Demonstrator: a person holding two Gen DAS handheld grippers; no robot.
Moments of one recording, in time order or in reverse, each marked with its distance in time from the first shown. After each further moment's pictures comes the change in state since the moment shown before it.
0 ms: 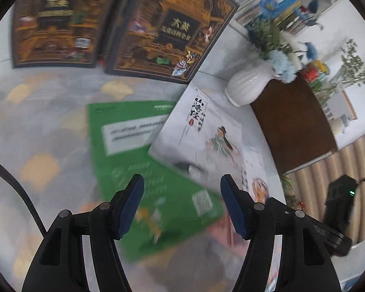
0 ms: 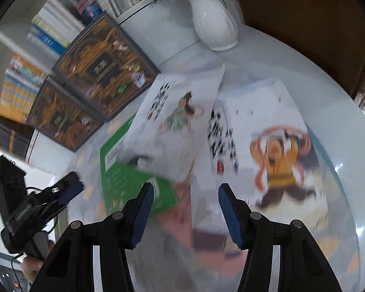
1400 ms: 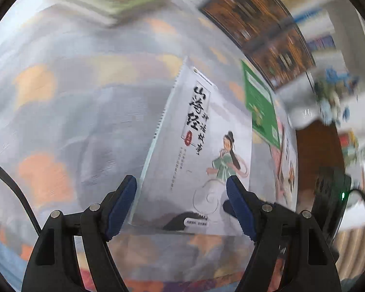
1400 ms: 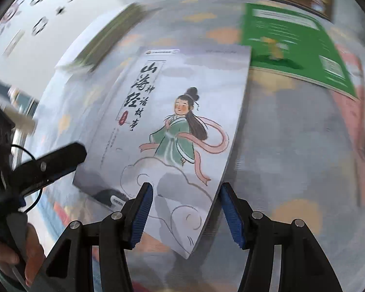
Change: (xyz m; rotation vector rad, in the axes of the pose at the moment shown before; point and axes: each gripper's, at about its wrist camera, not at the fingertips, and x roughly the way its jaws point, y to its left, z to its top) left arm -0.153 0.104 -0.272 -0.597 -0.188 0.172; right arm 0.053 0.129 -0.225 -0.783 0.445 0.099
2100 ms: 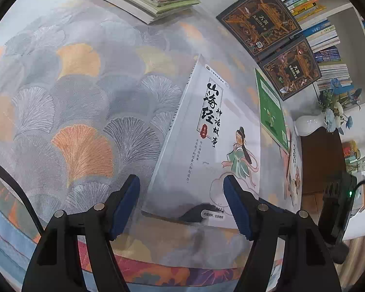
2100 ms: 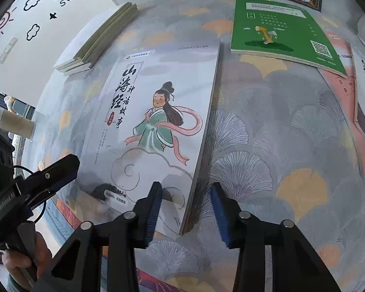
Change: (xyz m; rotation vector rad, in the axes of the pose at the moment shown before) left arm -0.008 0.022 -0.022 -0.024 -0.041 0.020; right arm -0.014 -0.008 -0.026 0.095 -0.010 -0.021
